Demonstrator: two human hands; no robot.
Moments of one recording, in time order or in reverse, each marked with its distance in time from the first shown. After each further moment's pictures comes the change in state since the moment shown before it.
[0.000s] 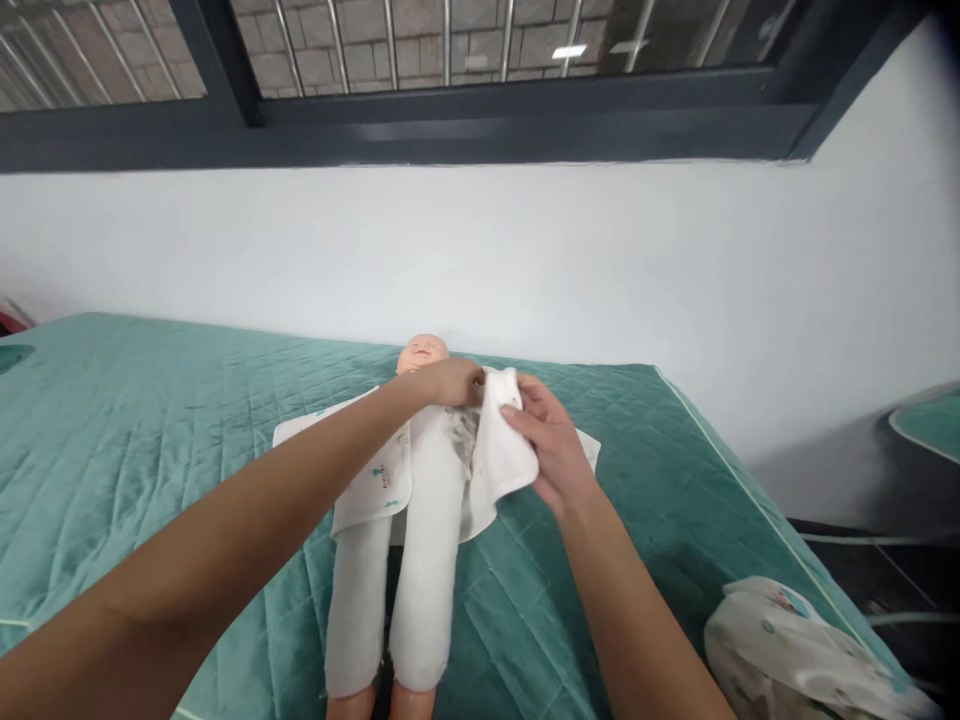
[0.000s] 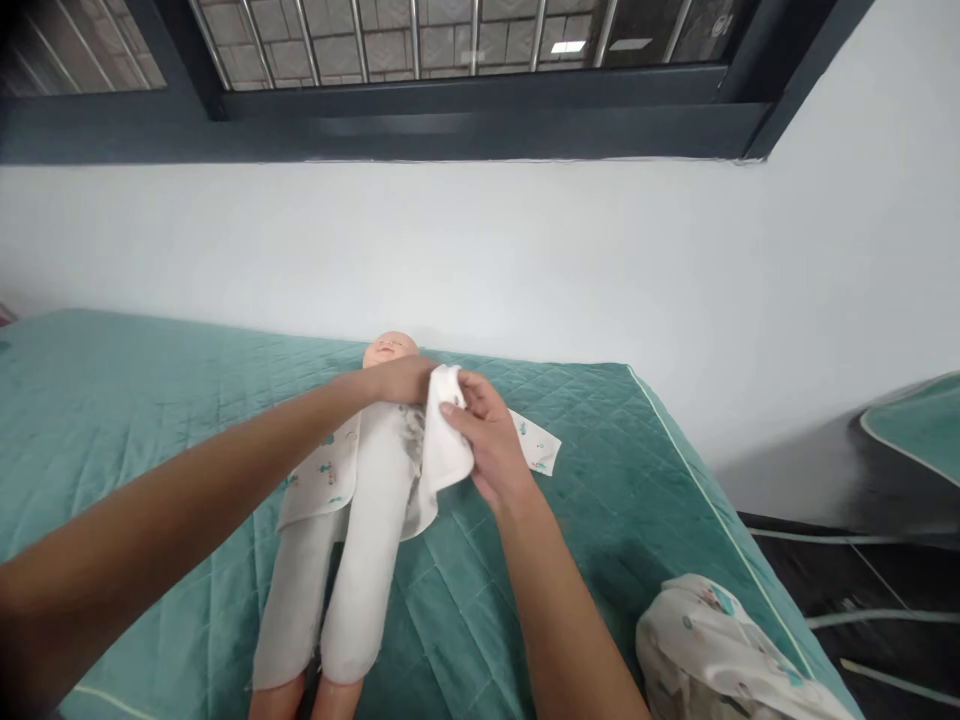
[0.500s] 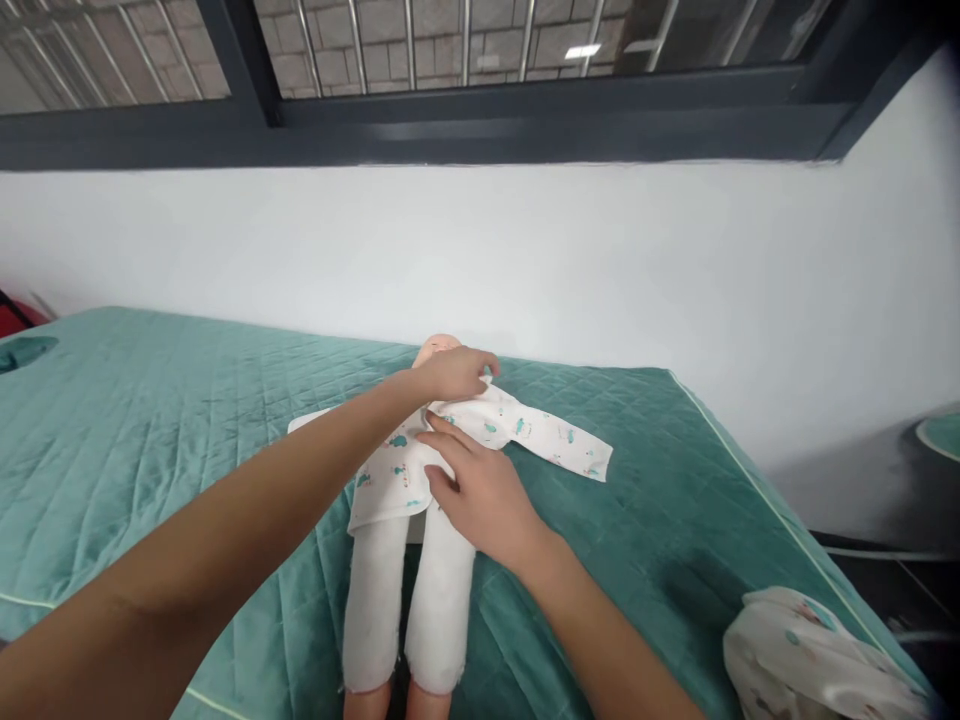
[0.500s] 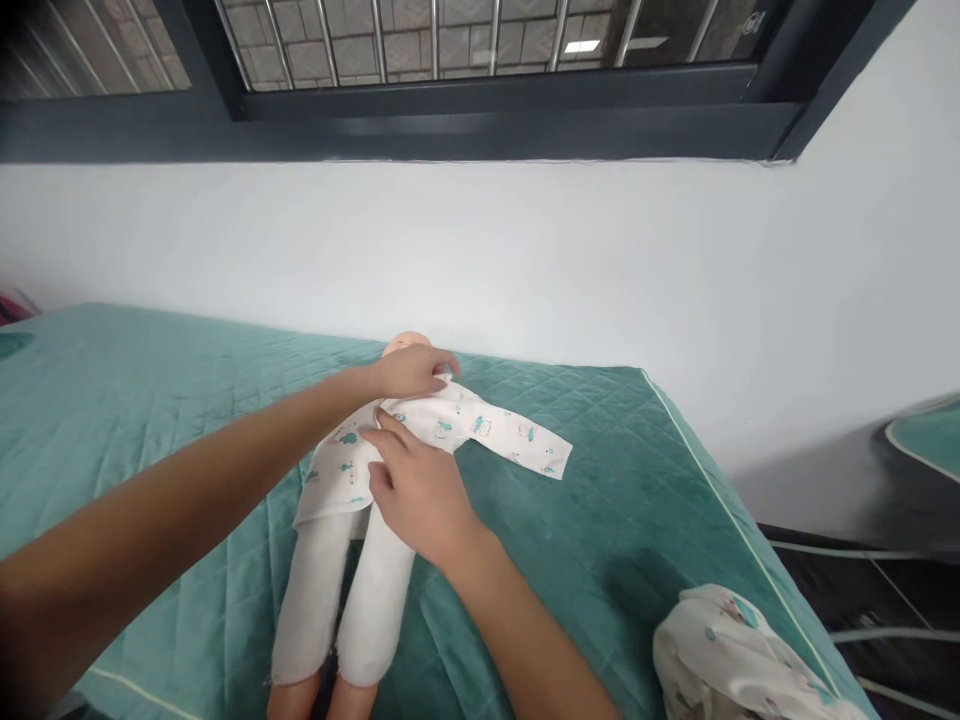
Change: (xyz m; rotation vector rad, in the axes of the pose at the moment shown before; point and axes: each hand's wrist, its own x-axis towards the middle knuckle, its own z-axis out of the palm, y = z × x) left_hand -0.017 -0.009 -0.019 -0.058 0.031 -0.023; right_hand -0.034 0.022 0.055 -1.167 -0.364 -0.266
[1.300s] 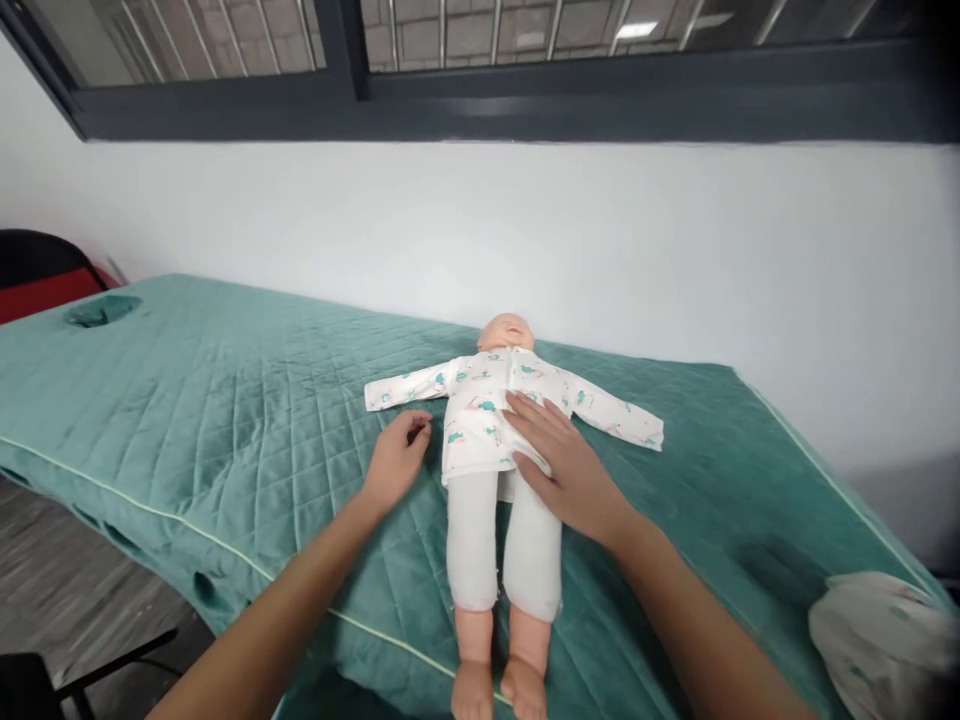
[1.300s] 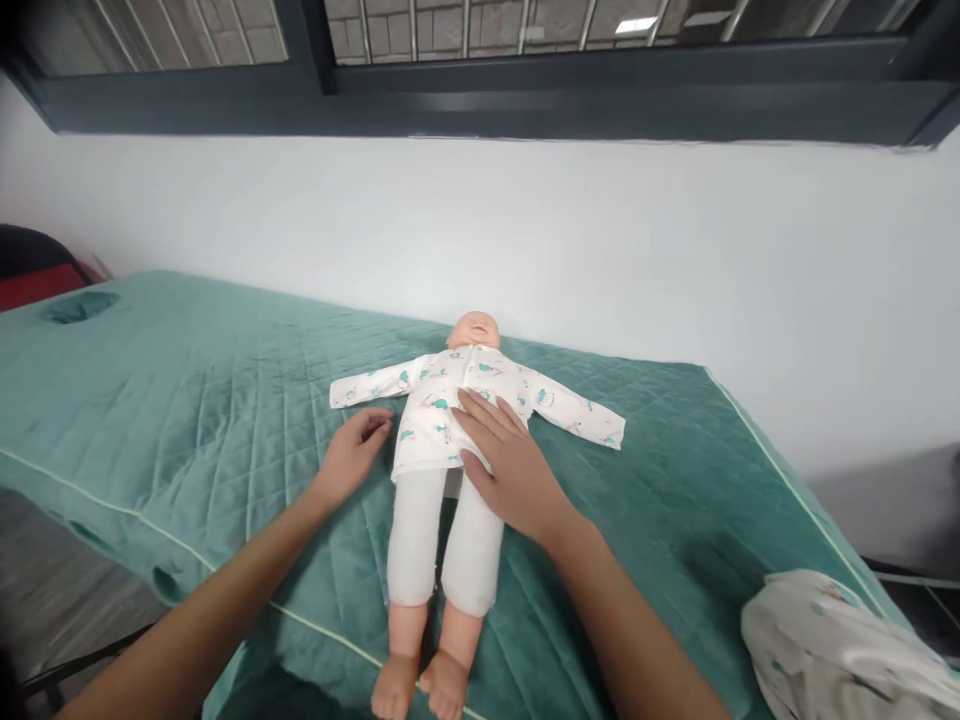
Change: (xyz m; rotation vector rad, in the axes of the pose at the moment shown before) left_hand -0.203 -0.067 0.124 -0.754 0.649 -0.450; right_hand -0.011 0.009 0.017 -0.169 -0.040 -0.234
